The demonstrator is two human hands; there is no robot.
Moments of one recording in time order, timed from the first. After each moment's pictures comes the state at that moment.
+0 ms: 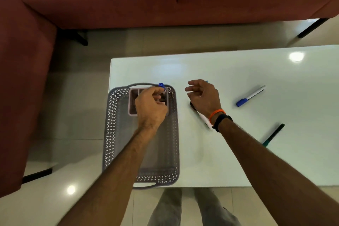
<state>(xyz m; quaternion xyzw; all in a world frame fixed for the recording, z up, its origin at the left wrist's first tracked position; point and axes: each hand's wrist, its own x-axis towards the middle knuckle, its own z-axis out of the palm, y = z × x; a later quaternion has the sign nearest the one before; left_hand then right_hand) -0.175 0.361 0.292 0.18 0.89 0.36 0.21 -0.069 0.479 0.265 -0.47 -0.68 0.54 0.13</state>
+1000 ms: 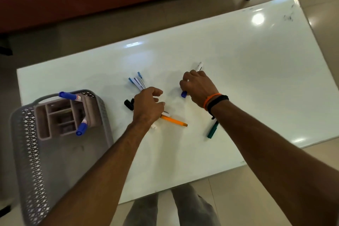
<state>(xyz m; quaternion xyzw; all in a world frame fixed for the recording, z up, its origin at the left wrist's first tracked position) -0.050 0.489 0.200 0.30 0.85 0.21 0.37 0.086 0.610 0.180 -0.26 -0.95 0.09 -0.11</state>
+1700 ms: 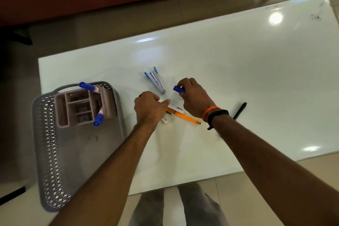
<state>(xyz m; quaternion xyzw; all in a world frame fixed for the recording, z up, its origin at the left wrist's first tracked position) -0.061 0.467 0.193 0.17 0.92 0.14 0.32 0.052 0.556 0.170 -0.40 -0.83 0.38 -0.05</state>
